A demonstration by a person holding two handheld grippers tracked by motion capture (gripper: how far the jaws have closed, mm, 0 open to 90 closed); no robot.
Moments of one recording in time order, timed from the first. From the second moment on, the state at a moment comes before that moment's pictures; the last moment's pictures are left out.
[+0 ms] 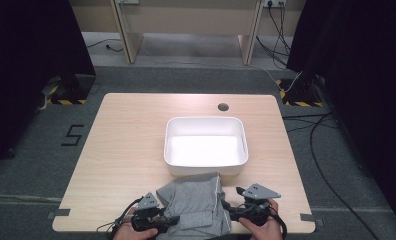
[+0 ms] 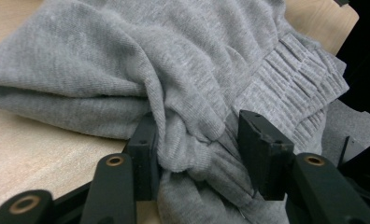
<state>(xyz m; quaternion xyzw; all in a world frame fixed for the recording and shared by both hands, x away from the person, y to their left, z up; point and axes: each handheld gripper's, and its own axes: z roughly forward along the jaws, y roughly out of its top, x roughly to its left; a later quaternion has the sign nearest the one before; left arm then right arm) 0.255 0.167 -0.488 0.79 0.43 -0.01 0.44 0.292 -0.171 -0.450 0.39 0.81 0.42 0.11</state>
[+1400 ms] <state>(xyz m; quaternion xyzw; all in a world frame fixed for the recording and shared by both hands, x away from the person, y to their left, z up) 0.233 0.155 -0.455 0.82 0.33 0.03 0.47 0.273 -0.128 -0.446 0.31 0.83 0.44 0.14</state>
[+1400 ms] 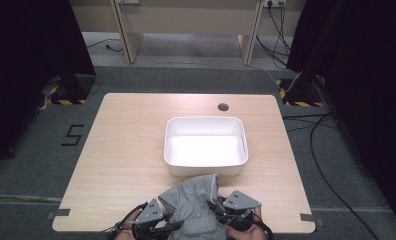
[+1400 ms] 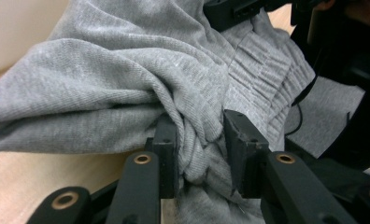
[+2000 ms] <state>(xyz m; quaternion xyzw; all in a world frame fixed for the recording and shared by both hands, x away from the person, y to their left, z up) 0.248 0.156 -0.381 0.81 0.27 0.07 0.51 0.275 -0.144 -0.379 0.29 0.79 0.51 0.17</state>
